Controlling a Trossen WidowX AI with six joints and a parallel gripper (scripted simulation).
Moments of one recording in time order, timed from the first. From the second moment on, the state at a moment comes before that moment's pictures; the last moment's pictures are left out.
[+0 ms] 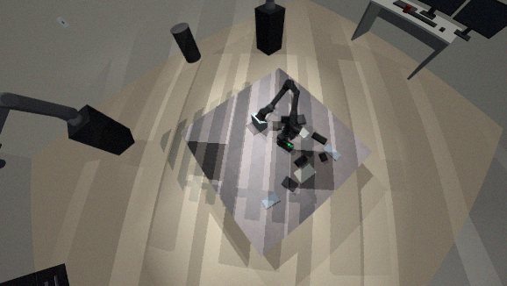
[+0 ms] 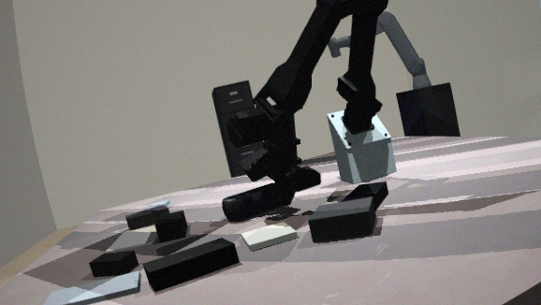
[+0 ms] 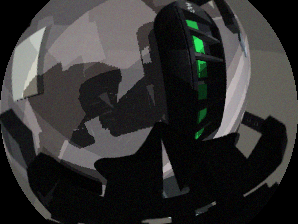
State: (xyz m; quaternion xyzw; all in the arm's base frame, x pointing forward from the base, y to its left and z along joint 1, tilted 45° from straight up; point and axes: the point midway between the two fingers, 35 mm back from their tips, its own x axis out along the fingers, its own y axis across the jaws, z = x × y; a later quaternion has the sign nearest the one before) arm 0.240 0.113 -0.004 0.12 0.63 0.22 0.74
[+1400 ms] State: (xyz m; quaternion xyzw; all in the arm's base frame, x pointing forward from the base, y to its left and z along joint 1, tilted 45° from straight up) arm 0.257 0.078 -0.037 0.12 0.63 0.22 0.74
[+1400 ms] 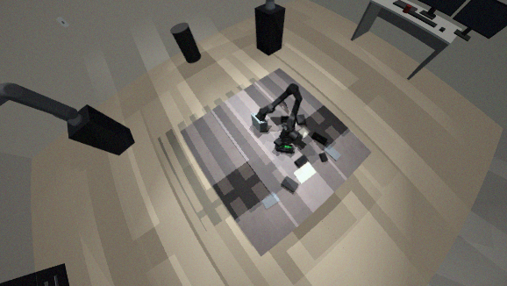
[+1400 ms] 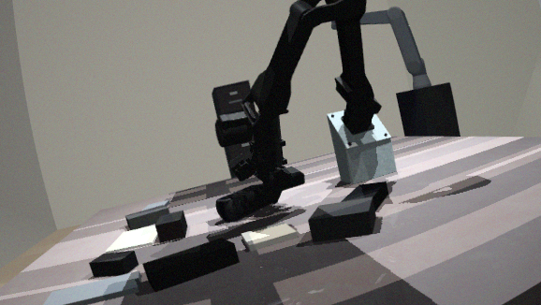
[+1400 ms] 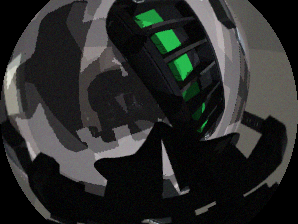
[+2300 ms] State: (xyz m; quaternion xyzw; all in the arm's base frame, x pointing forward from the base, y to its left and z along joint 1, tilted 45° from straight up) arm 0.255 0.083 0.047 0.10 0.64 0.26 0.71
